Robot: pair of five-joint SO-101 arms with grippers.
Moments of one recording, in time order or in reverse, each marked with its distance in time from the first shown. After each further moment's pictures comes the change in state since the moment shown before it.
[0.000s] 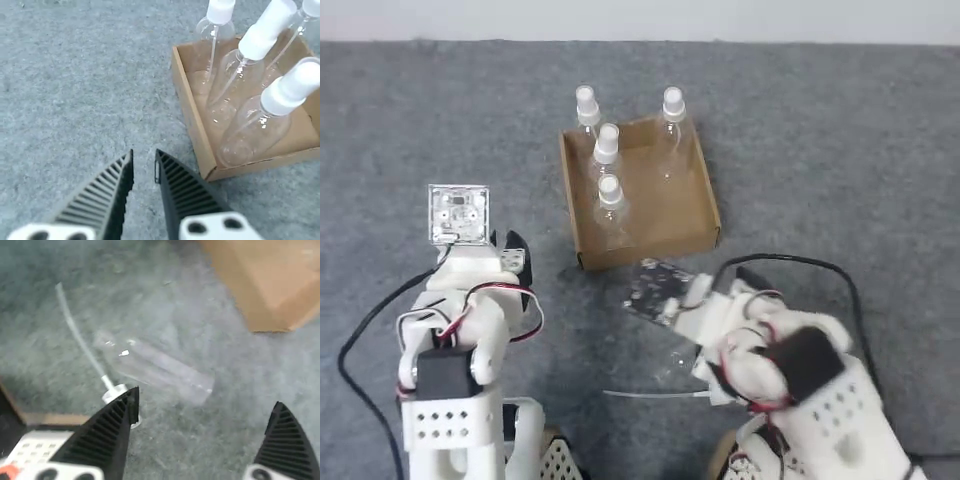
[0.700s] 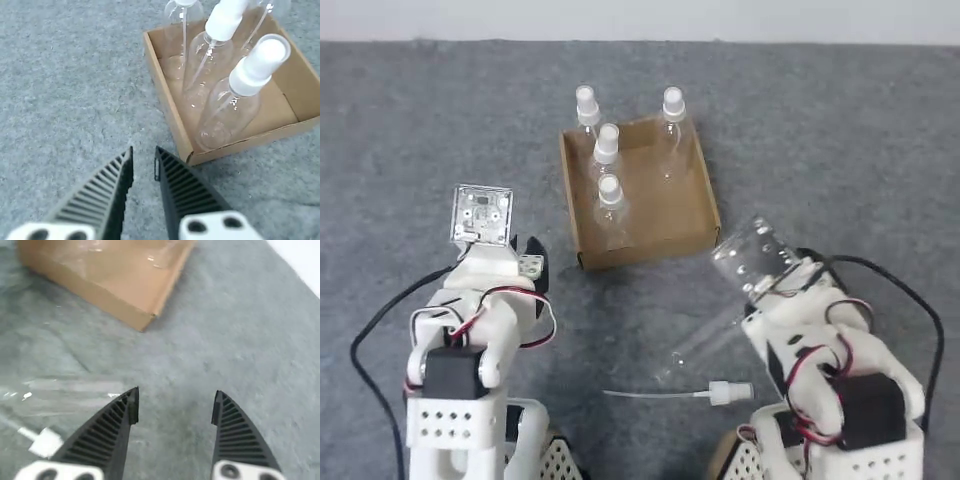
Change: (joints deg) left arm 5.5 0.0 0.0 2.0 0.0; right arm 24.2 -15.1 0.0 -7.5 0.2
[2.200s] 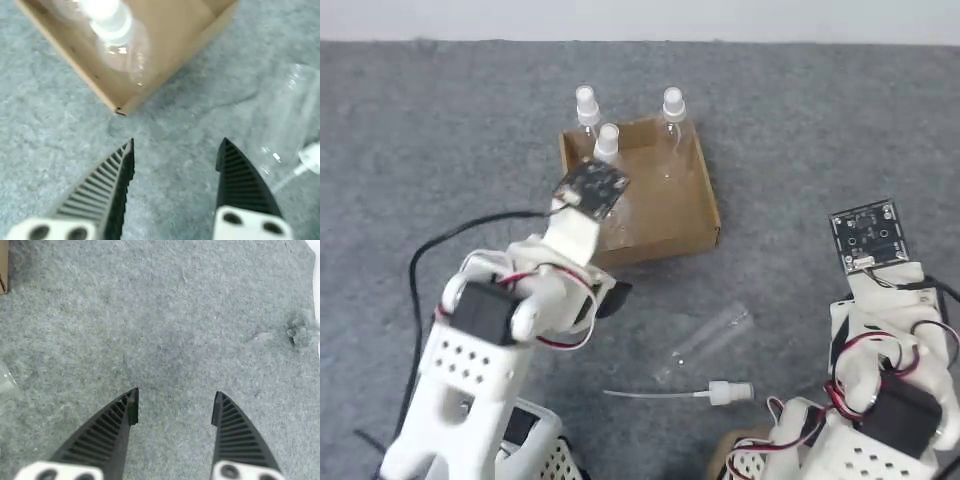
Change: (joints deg) left arm 18.3 22.7 -21.6 17.8 -6.9; right arm 37.4 0.0 0.0 -2.5 5.4
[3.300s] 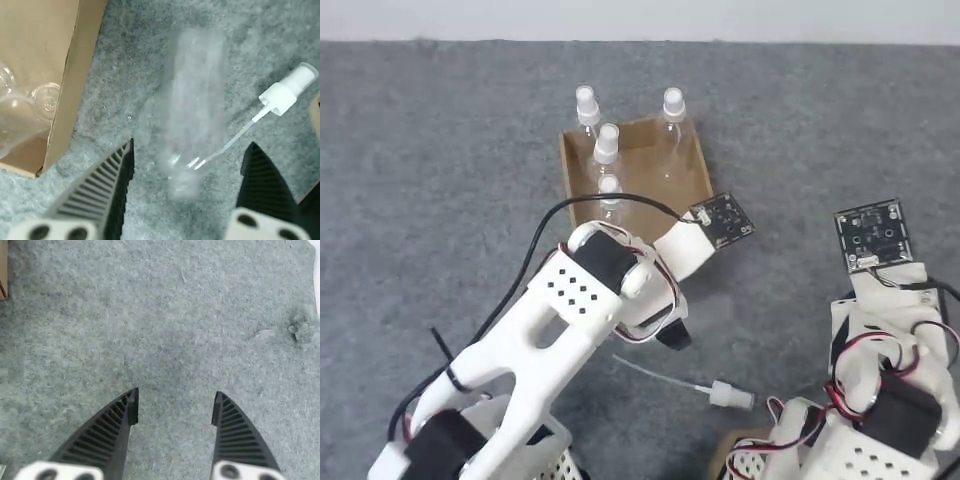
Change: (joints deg) left arm 19.1 29.3 -12.2 0.1 -9.4; right arm 0.0 0.0 0.0 -0.1 -1.9
